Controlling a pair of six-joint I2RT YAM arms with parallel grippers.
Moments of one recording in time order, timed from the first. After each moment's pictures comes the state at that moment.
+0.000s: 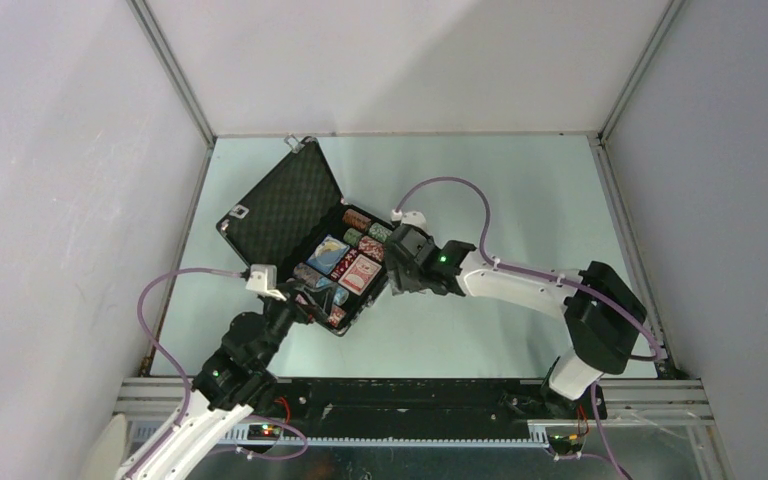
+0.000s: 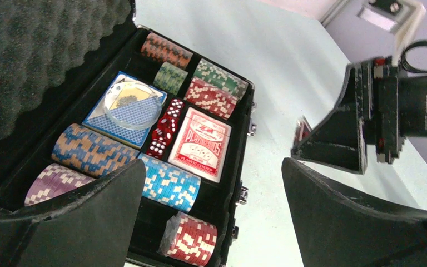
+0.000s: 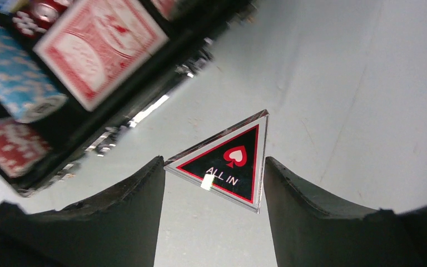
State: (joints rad) left arm -0.67 0.05 0.14 -0.18 -0.30 -0.48; right arm 0.97 1.64 1.13 -0.51 0.31 0.63
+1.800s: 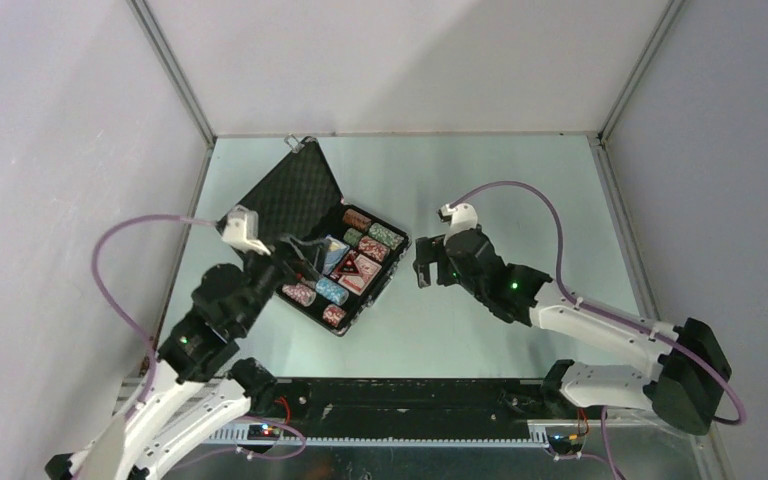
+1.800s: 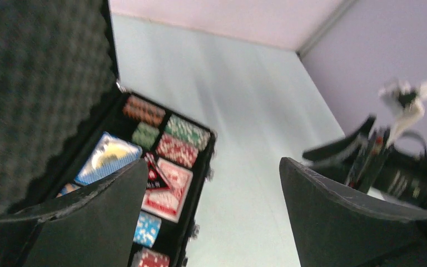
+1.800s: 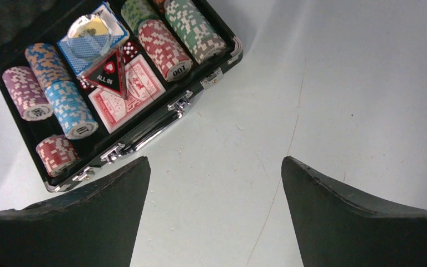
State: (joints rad) left arm -0.67 0.43 0.61 -0.27 -0.26 -0.49; right arm 0.91 1.20 0.82 -0.21 0.34 0.46
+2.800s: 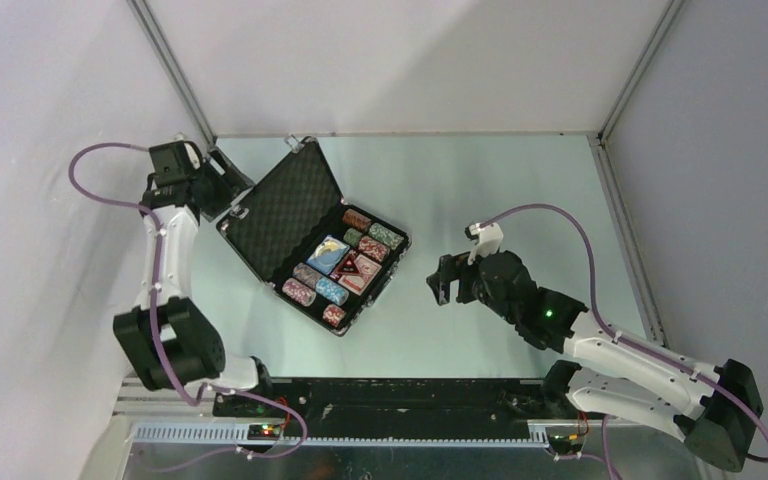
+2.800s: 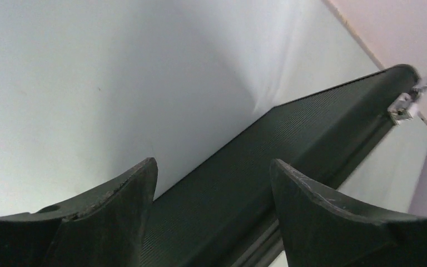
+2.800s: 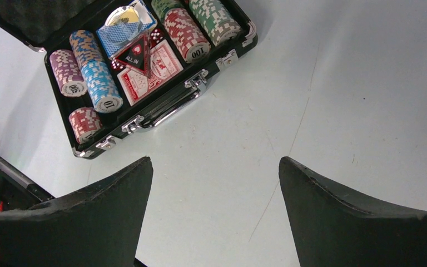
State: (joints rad) left arm 0.27 1.38 1.29 -0.59 0.21 -0.48; right arm 0.90 0.91 0.63 -0.18 0.26 0.46
